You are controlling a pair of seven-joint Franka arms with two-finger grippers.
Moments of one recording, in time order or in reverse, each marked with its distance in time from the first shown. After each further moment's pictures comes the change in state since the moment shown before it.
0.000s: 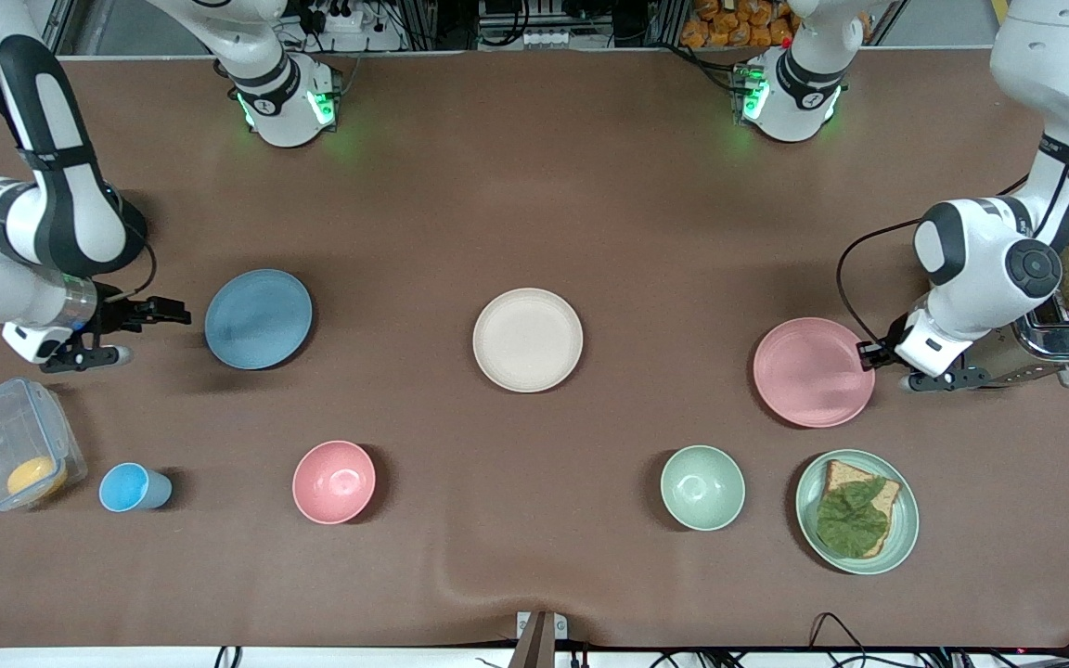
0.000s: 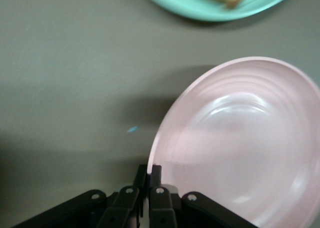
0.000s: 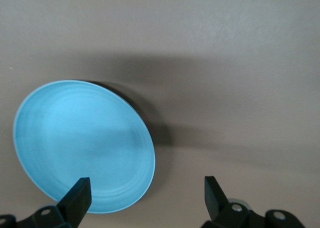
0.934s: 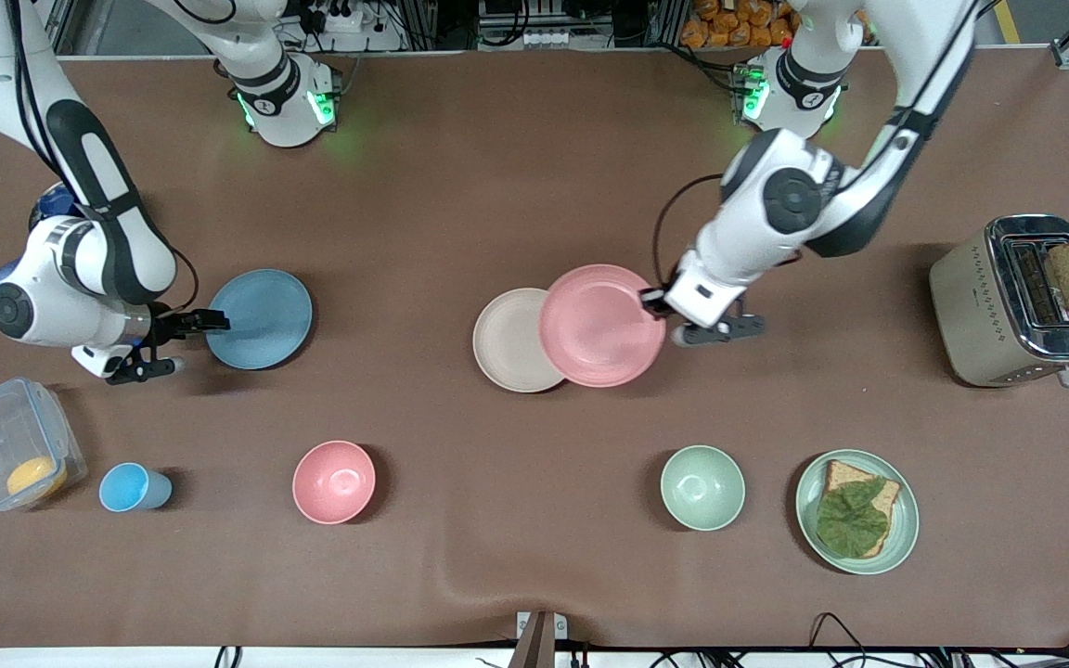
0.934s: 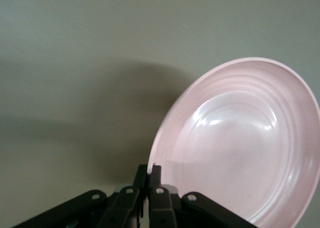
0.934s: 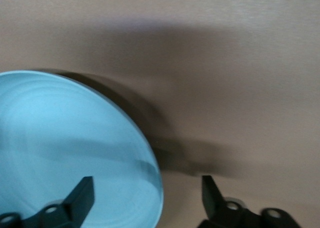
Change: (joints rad) left arm -0.210 0.014 -0.445 0.163 -0.031 -0.175 -0.729; right arm 0.012 0.152 0.022 -0.001 0.000 0.080 -0.025
